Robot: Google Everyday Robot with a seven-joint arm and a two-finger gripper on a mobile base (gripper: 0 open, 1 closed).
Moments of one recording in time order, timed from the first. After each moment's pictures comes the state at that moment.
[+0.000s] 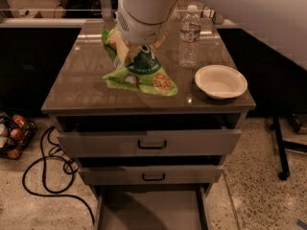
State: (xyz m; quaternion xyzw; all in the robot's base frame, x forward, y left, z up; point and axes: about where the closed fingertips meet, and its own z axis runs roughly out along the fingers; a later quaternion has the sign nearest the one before) arm 0.555 0.028 0.973 -0.27 0.93 0.03 0.27
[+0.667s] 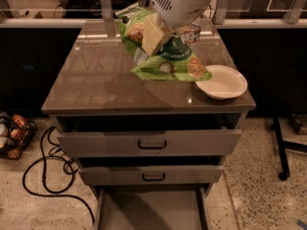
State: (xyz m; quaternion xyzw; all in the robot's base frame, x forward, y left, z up) arm 0.542 -0.020 1.006 -0.35 0.90 0.04 0.25
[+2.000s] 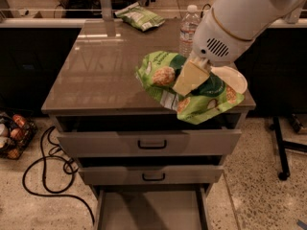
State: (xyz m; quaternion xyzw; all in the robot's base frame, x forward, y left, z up) arm 0.486 -0.078 0.956 -0.52 0.83 0.06 0.22
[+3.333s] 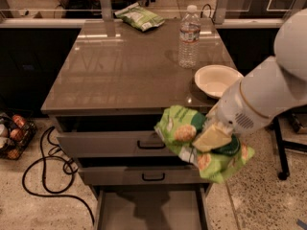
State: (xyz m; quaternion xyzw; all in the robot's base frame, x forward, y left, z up) arm 0.426 -0.119 0.848 -0.52 0.82 0.12 0.19
